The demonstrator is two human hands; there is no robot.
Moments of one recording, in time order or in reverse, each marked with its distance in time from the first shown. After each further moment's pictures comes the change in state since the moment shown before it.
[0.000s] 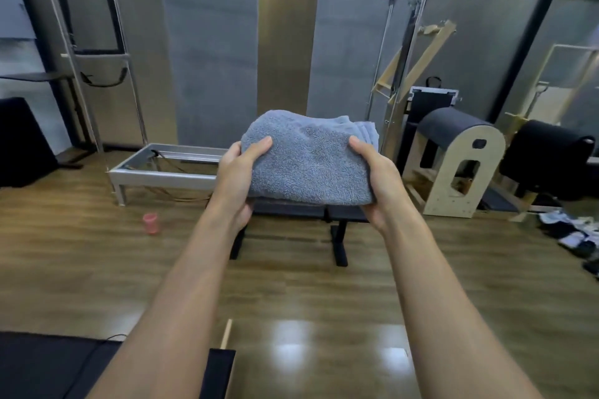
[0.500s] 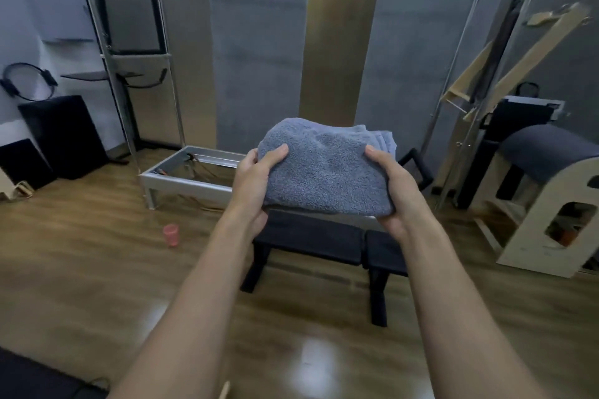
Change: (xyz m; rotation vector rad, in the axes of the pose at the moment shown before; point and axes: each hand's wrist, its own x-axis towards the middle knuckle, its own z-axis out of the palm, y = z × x) left_hand 0.331 -0.102 0.041 0.018 0.141 0.041; right_hand 0.370 0.039 -0.017 0.043 -0.233 0.133
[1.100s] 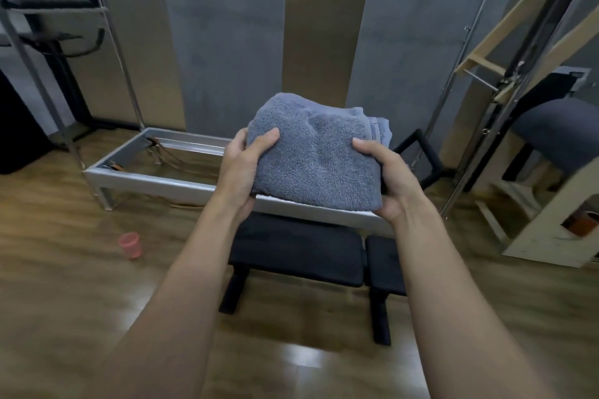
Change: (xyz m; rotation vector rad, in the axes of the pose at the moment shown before) left_hand 0.336 -0.104 0.007 0.072 -0.067 0.010; right_hand 0.339 0.043 -0.040 0.098 -0.072 0.188
